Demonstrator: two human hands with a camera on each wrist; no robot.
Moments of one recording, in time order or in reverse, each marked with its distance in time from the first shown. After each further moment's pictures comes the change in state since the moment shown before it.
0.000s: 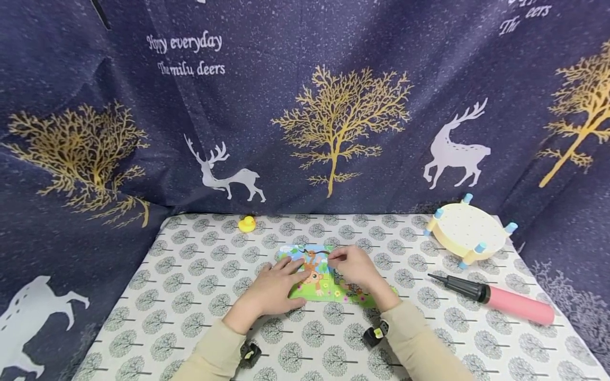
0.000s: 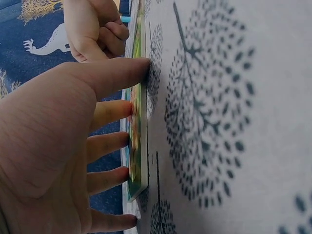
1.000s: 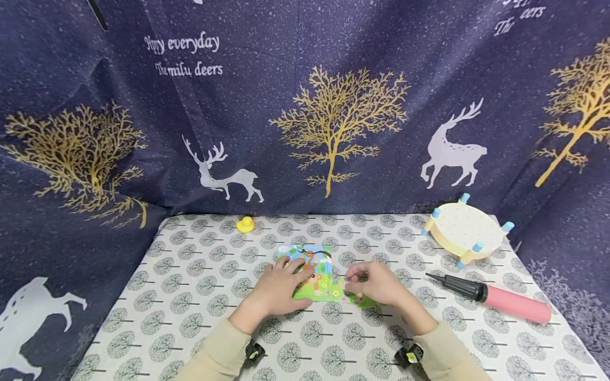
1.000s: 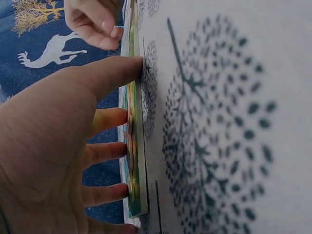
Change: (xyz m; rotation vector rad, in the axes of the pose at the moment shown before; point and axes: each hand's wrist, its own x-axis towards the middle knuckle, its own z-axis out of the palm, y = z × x) left_hand 0.011 0.009 0.008 0.051 0.057 -0.007; right_hand -0.052 0.026 -0.038 -0.011 -0.155 -0.144
